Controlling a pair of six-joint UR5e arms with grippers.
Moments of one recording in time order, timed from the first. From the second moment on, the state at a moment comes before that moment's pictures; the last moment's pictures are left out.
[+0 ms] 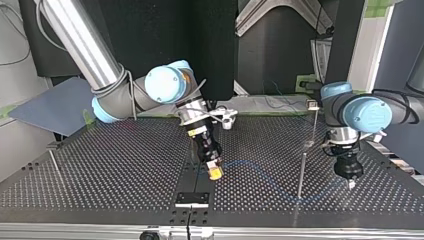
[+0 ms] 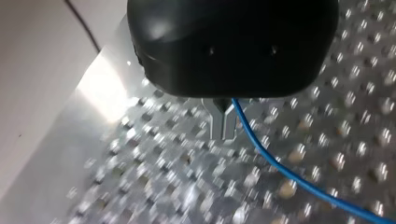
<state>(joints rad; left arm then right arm) 0.13 -1.77 -1.65 -2.70 -1.70 -1.96 2.33 -0.97 1.06 -0.34 1.52 1.66</state>
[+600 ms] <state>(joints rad) 0.10 -1.81 -1.65 -2.74 -1.57 -1.97 2.33 -0.95 1.06 -0.28 1.56 1.65</state>
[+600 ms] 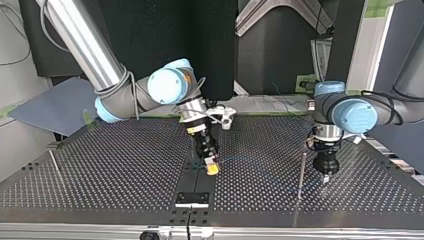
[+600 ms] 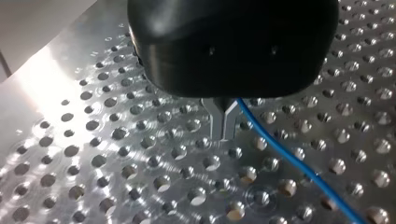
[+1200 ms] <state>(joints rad) 0.09 -1.81 -1.65 -2.77 -1.59 -1.97 2.34 -0.91 1.09 -0.19 1.59 1.61</state>
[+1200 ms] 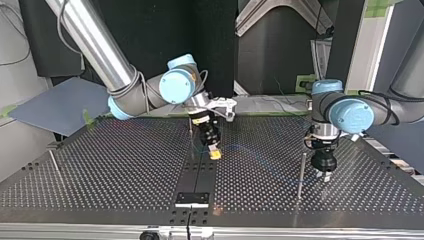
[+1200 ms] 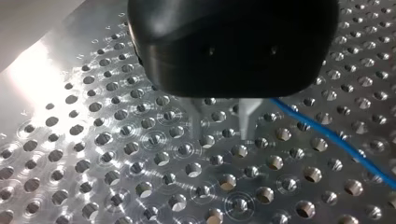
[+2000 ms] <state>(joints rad) 0.08 -1.81 -1.65 -2.78 -1.60 -1.97 2.34 -0.91 1.29 -0.38 1.67 1.63</state>
